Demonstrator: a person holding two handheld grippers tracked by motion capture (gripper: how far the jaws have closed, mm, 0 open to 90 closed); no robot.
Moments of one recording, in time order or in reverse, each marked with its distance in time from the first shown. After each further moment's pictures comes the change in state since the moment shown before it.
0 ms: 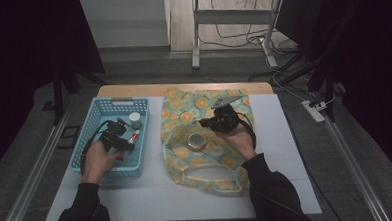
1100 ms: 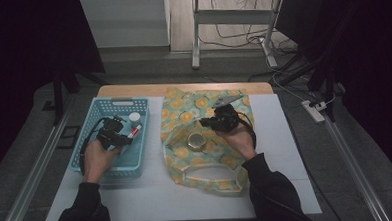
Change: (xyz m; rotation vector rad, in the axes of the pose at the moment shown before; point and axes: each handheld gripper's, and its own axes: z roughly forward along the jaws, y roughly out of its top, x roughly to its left) left arm 0.000 0.000 -0.017 -0.101 0.017 -0.035; right arm -0.001 0.001 -0.001 -0.006 -0.004 0.005
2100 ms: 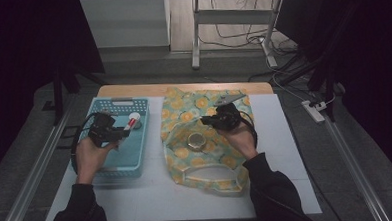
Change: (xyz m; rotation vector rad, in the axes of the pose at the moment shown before) left arm -0.001 -0.002 -0.039 -0.186 -0.041 0.007; right arm 0.000 0.003 -0.007 -0.032 -0.009 0.001
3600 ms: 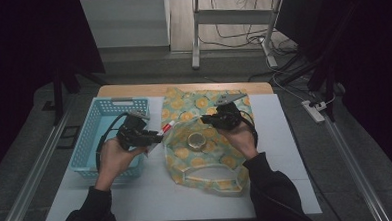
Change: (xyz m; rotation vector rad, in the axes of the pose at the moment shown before) left arm -0.097 0.037 0.001 0.005 -0.243 0.182; right arm 0.001 0.003 -0.003 -0.014 -0.007 -0.006
